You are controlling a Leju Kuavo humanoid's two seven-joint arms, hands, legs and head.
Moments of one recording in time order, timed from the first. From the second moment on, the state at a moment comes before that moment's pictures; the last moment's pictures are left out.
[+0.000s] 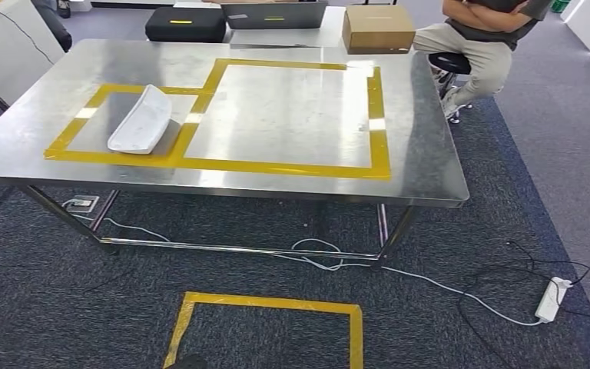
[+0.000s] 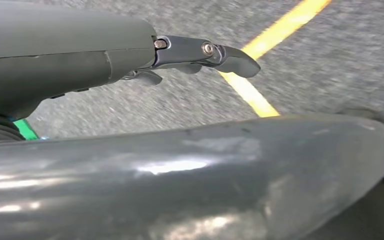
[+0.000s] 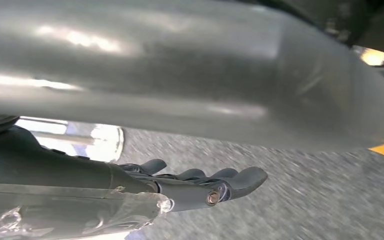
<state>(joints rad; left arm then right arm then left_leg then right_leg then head) -0.05 -0.18 0.83 -0.33 -1.47 -0.09 0.14 -0.07 0.16 -0.92 -0.33 1.38 0.16 0.21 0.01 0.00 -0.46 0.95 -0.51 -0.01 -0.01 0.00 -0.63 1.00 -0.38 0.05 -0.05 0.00</state>
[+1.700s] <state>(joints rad) -0.06 -0.18 0.88 -0.31 -1.56 -0.12 0.14 -0.08 0.17 -1.03 -0.32 1.37 0.19 0.21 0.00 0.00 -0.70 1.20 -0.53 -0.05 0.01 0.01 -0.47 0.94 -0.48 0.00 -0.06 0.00</state>
